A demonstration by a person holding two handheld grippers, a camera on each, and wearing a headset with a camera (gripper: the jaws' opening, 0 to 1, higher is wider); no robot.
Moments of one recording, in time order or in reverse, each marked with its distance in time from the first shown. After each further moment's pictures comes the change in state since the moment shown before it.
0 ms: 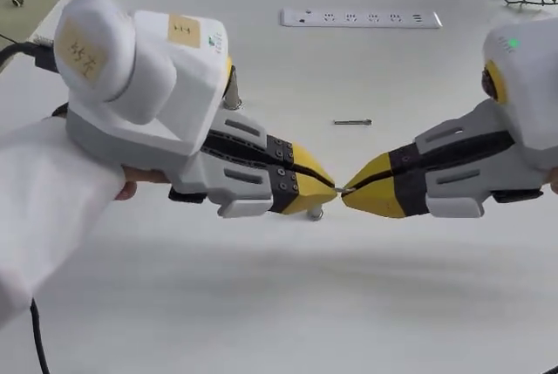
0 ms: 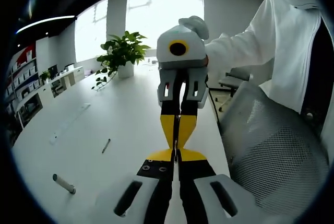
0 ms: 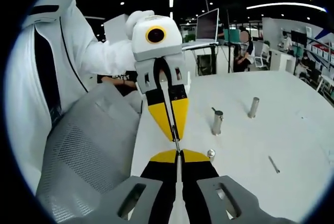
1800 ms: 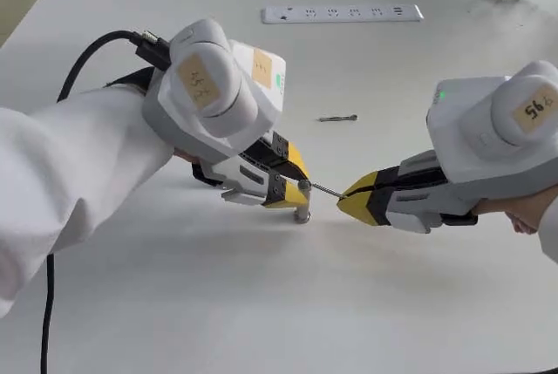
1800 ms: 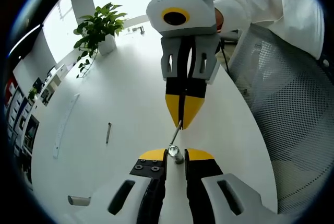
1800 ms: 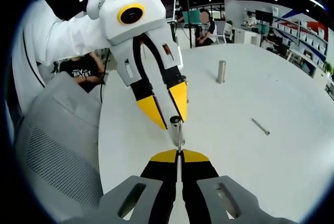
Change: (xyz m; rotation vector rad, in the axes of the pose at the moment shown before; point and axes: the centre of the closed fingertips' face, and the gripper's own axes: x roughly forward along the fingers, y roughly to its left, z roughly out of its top) left arm 0.029 0.042 -0.063 0.195 0.355 -0.058; right arm 0.019 -0.045 -0.061 0.160 0.131 -0.264
